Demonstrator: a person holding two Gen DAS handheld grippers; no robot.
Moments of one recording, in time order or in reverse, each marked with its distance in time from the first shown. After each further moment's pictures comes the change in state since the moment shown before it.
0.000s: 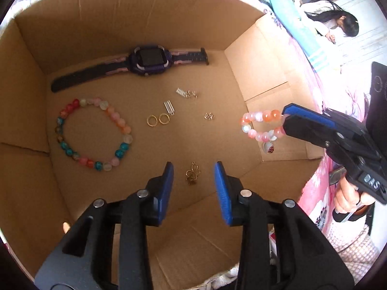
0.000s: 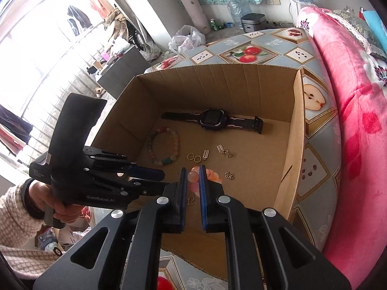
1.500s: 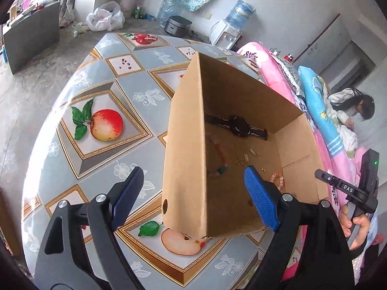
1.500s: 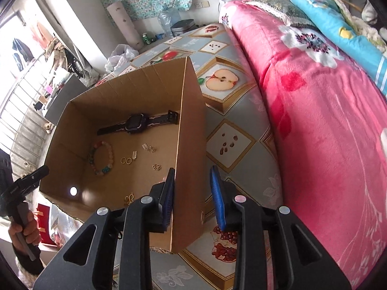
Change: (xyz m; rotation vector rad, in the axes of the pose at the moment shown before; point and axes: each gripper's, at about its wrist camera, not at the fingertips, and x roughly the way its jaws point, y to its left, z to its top) left arm -0.096 0.091 -0.084 -0.324 -0.473 0.116; right arm -0.024 -0.057 -0.033 0.260 -0.070 -0.288
